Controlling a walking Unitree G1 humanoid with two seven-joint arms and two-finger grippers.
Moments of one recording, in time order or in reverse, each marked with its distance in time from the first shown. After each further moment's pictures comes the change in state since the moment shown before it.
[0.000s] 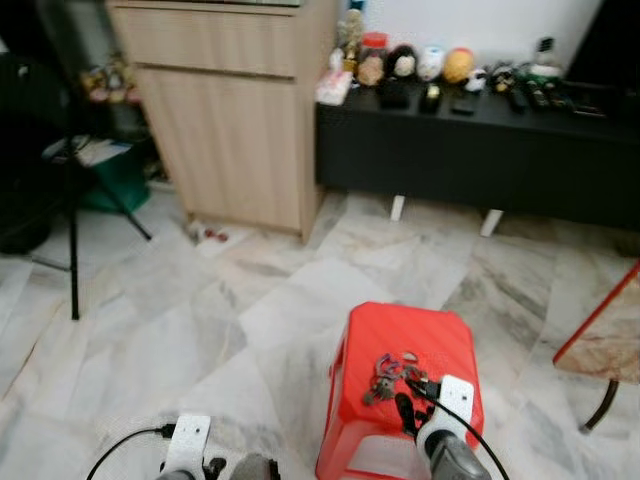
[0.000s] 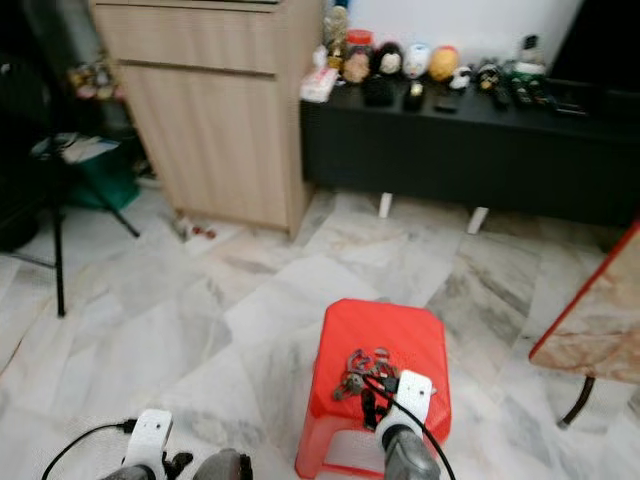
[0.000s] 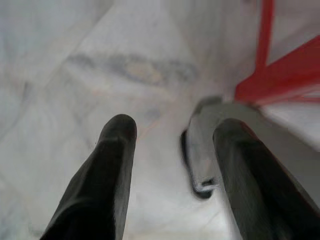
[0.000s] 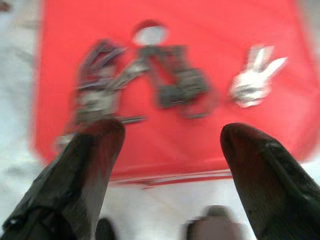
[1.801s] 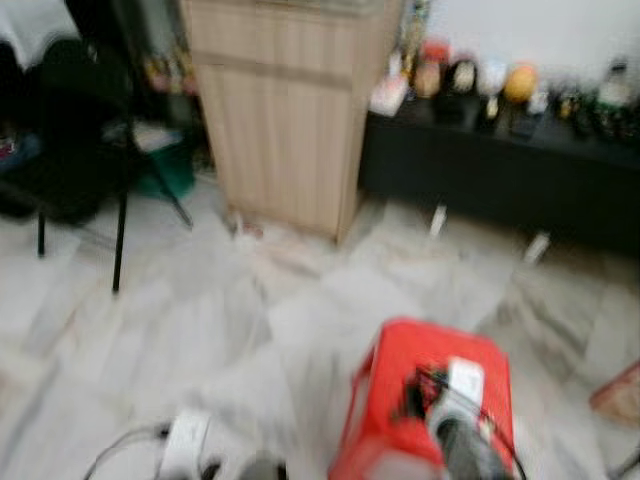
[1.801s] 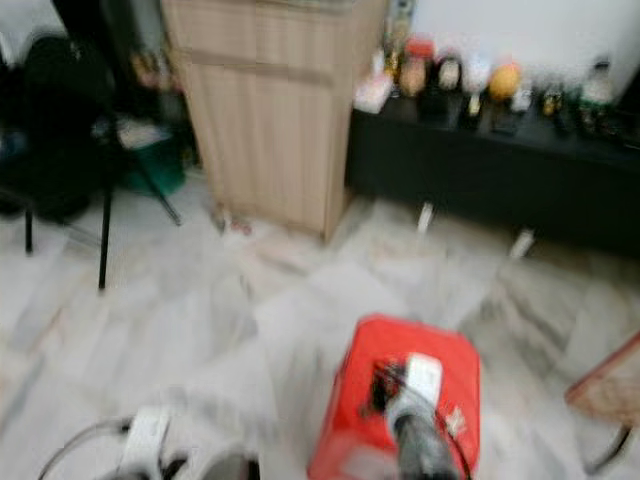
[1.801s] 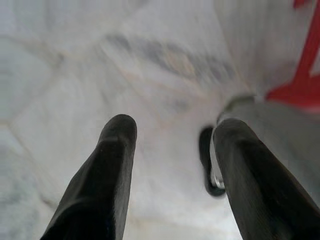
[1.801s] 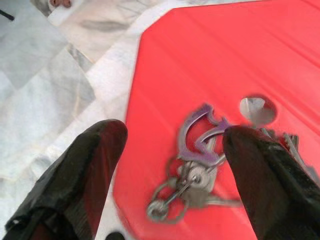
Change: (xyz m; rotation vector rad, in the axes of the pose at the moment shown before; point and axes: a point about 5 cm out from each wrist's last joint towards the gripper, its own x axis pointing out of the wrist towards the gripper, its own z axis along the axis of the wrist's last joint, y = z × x) left arm -0.003 0.015 -0.008 0.004 0.016 0.033; right arm 0.009 0.012 0.030 -0.036 -0.040 0.058
